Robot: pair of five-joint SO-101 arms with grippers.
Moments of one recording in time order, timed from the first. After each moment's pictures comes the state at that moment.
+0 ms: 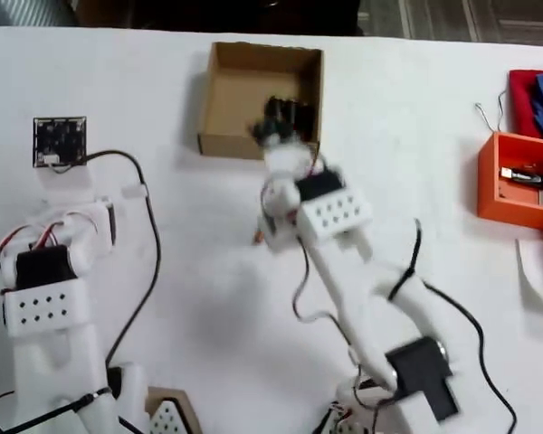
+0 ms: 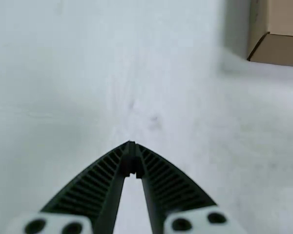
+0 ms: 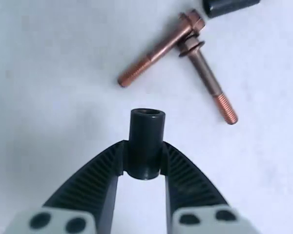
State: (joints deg) left arm -20.7 -47.9 47.9 57.0 -6.1; right arm -27.3 -9.1 27.3 69.2 5.2
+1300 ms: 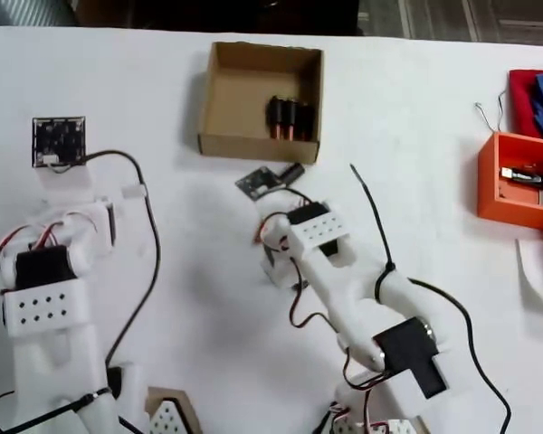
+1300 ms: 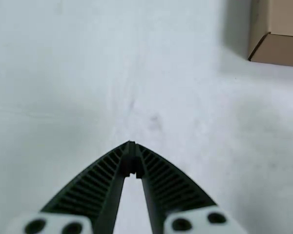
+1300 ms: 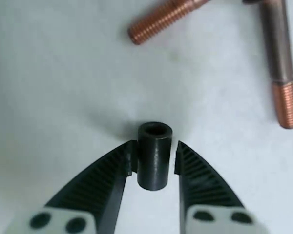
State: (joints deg) left arm -20.8 -47.9 47.9 57.0 -6.1; right arm -28.4 -0.9 36.7 60.0 13.0
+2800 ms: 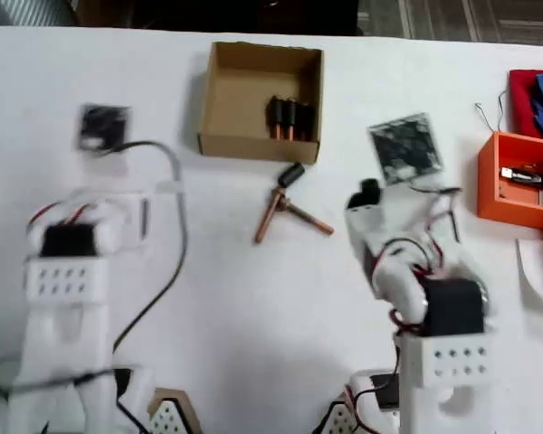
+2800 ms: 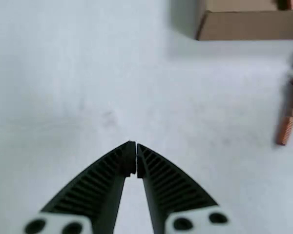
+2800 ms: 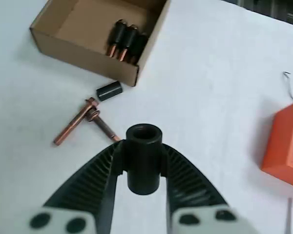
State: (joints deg) left arm -7.4 -35.6 38.5 62.7 -5.2; right arm -5.5 -56.7 31.8 72.9 13.1
